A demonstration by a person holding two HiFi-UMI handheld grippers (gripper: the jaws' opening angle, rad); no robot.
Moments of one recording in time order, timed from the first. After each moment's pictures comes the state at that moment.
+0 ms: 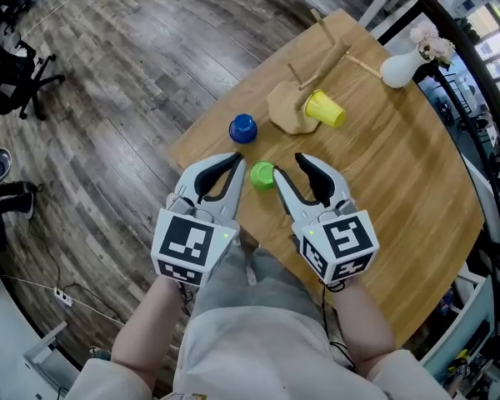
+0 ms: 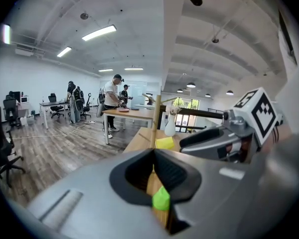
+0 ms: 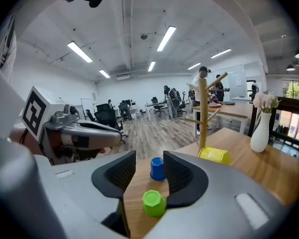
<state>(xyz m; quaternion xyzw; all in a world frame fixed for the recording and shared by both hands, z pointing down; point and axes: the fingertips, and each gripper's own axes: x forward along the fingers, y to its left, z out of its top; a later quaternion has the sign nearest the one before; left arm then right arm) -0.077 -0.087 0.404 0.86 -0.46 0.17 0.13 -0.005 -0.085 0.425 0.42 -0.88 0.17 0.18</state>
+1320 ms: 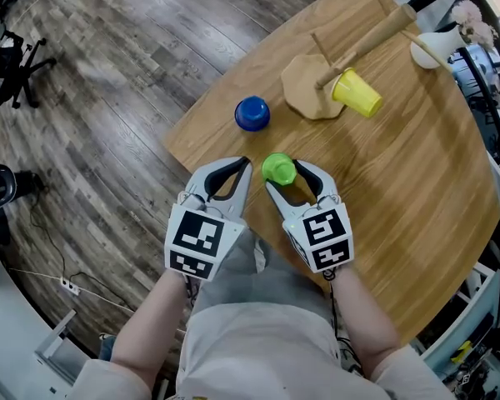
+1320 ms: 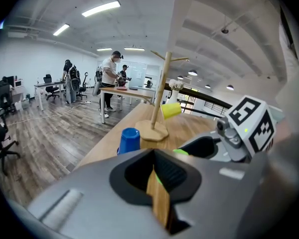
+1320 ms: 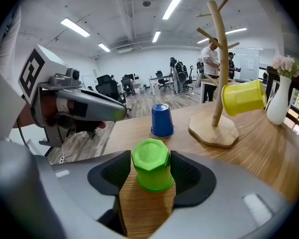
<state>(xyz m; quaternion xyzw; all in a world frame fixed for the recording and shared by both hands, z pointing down) -0.087 -0.102 0.551 0.85 -0.42 0.24 0.21 -0.030 -0.081 0.607 0.36 -0.85 0.22 0.31</state>
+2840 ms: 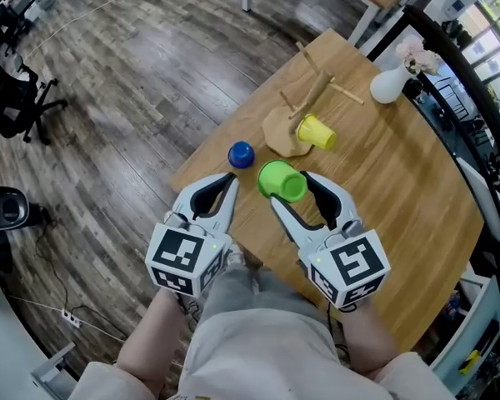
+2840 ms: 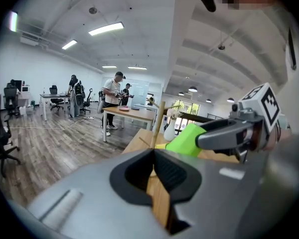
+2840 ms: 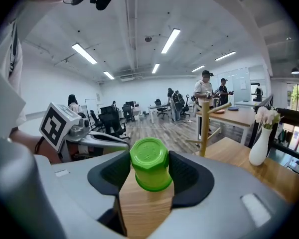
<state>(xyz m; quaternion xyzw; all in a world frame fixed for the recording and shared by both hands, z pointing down) -0.087 -0.099 0.388 0.86 -0.46 0.15 0.17 -0.004 -0.085 0.370 0.40 -0.89 0.16 0.18</state>
